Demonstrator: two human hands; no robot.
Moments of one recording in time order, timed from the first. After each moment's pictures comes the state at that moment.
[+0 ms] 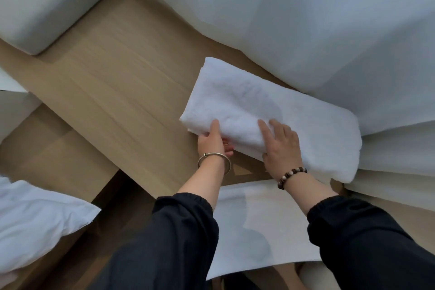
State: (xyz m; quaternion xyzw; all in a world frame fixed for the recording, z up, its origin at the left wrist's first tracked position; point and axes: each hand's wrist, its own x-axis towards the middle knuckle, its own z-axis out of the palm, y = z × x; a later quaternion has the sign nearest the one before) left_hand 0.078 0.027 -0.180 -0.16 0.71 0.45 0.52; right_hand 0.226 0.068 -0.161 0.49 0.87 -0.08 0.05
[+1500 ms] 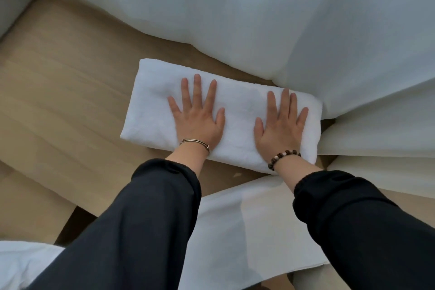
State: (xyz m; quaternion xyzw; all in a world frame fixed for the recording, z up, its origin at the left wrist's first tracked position) left_hand 0.111 0.107 -0.231 0.61 0.79 0.01 0.08; right_hand 0.296 0.130 -0.219 0.65 0.76 -0.06 0.05
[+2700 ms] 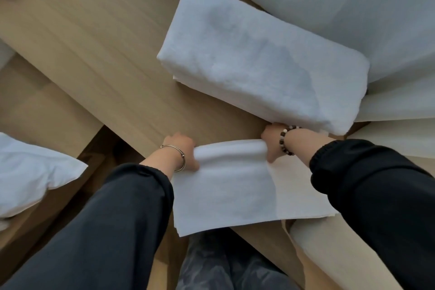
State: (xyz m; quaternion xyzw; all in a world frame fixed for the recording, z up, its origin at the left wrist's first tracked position) left_hand 0.067 -0.087 -0.253 0.57 0.67 -0.29 0.39; right_hand 0.283 0.058 -0.239 0.24 0.78 -0.20 0.54
